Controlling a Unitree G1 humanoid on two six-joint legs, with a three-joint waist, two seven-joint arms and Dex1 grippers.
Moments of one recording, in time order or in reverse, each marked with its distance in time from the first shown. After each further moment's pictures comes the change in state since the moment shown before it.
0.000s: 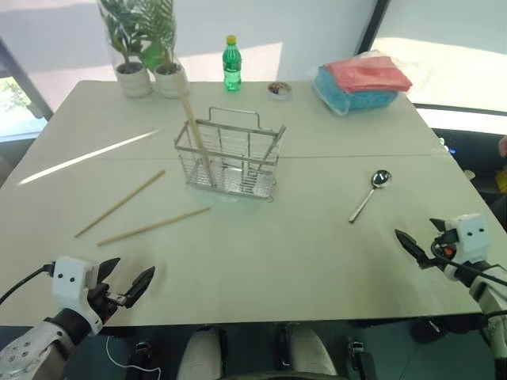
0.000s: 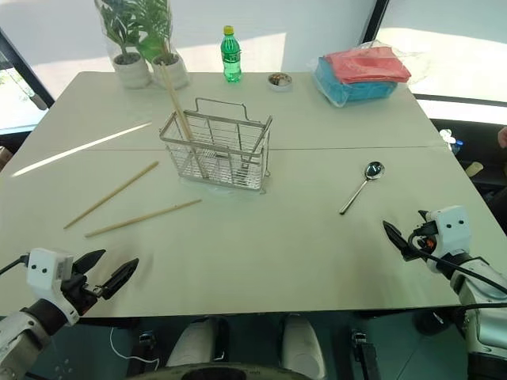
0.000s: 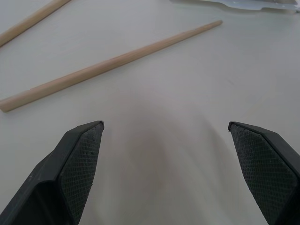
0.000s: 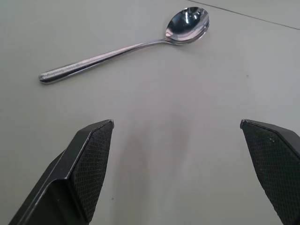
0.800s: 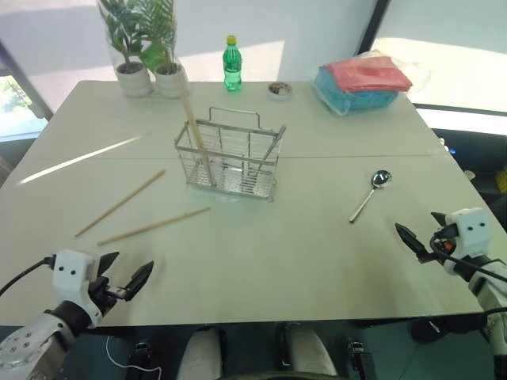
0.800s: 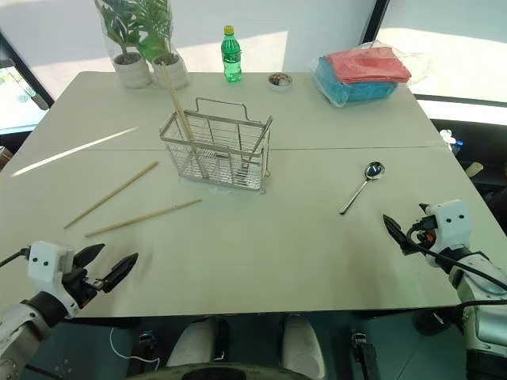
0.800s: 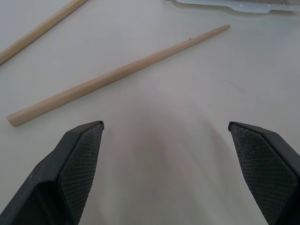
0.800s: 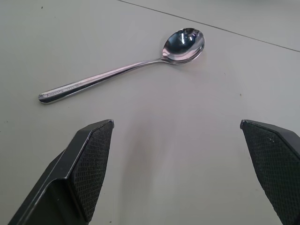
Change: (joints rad) left arm -0.052 0.035 -0.009 0.030 -0.002 0.005 0.028; right arm -0.017 0.001 0.001 -0.045 0.002 0.026 -0.034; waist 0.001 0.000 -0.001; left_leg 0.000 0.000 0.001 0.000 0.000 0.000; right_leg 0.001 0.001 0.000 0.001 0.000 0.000
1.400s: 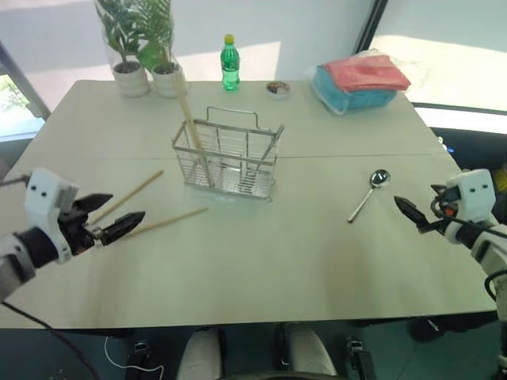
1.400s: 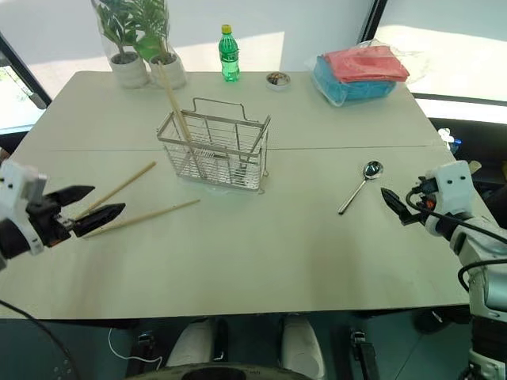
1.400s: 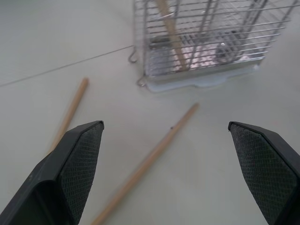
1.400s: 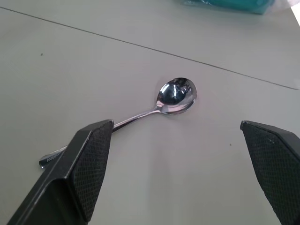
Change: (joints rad) left arm -0.484 0.494 0.113 0.073 -0.375 0.411 -0.081; right arm -0.246 -0.101 0.033 -0.139 0.061 0.419 -0.091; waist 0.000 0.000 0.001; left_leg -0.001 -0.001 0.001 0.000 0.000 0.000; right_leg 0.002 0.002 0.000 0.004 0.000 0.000
